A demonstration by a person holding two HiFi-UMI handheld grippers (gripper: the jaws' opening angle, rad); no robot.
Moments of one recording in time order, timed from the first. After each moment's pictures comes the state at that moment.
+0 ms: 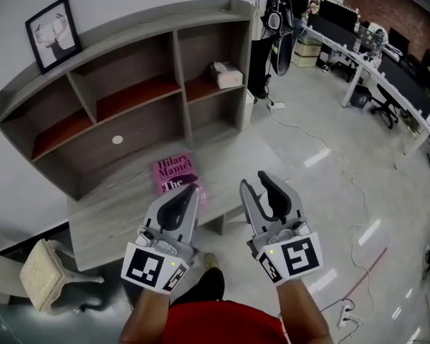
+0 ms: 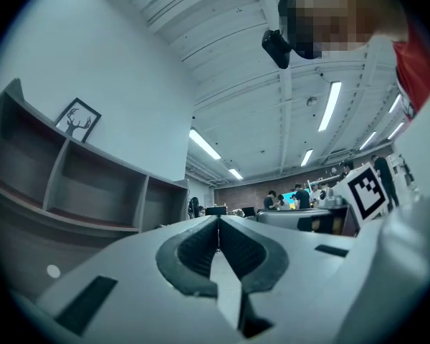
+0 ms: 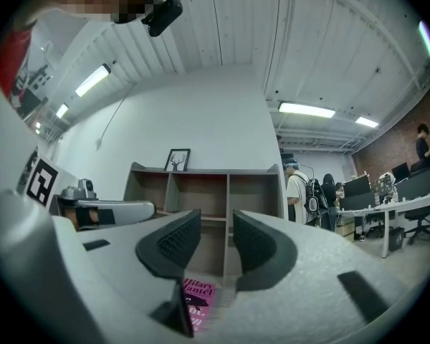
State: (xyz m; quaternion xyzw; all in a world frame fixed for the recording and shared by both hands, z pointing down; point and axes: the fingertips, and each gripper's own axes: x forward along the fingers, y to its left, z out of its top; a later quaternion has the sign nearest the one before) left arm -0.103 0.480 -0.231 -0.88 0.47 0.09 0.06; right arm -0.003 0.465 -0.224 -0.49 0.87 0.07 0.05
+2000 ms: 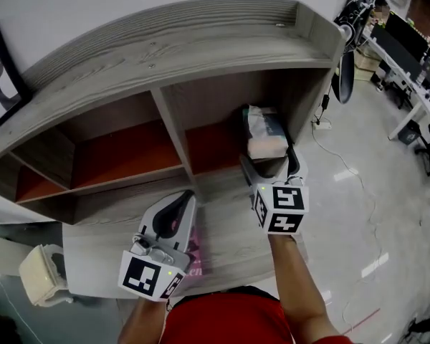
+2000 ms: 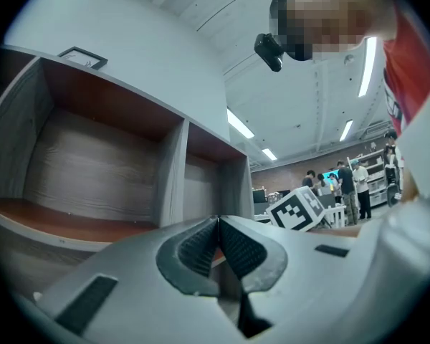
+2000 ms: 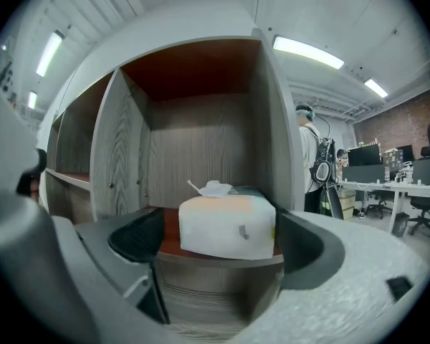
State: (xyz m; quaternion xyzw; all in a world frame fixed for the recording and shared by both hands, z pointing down) left arm -0.142 0.165 -0.204 -0.81 0.59 0.03 0.04; right arm -0.031 0.006 -0.130 -0.50 0.86 -0.04 -0.07
